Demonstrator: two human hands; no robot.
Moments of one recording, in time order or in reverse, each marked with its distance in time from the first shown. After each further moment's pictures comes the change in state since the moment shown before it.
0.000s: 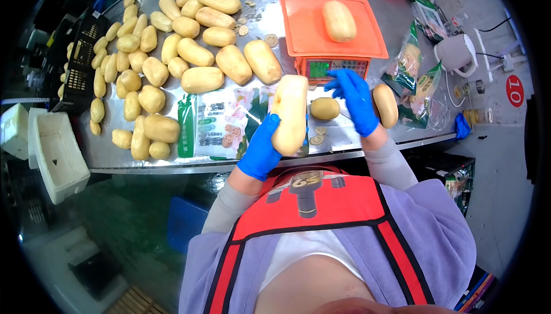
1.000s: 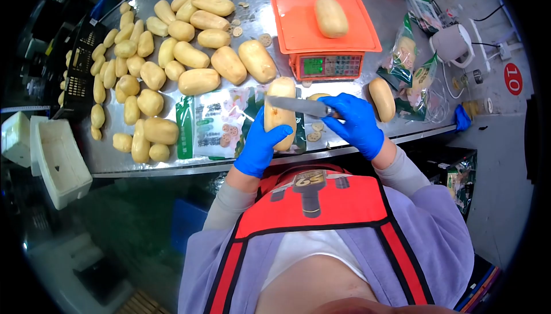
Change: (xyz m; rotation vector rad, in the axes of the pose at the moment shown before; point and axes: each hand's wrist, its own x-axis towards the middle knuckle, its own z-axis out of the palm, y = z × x) left_hand -0.004 0.003 0.004 0.357 0.045 0.122; right_hand -0.047 -0.018 -0.008 -0.778 -0.140 -0.589
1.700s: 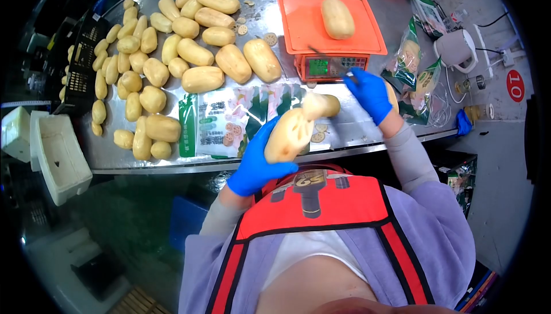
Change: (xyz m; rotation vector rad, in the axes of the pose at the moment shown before) left_hand -0.035 0.032 0.002 0.433 -0.207 0.192; right_hand 0.019 0.083 0.006 -0.211 0.056 0.241
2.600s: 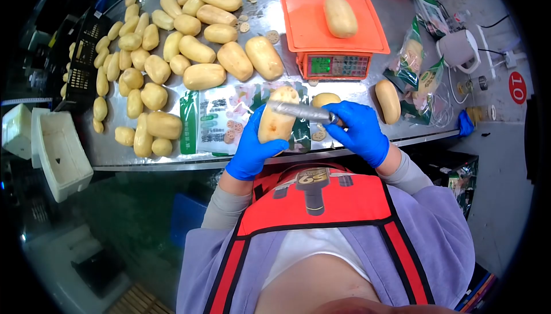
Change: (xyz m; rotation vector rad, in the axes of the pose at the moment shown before) left_hand 0.009 -0.019 -0.011 -0.301 0.147 -0.184; right_hand -0.040 -0.088 -0.027 0.262 -0.137 -0.201
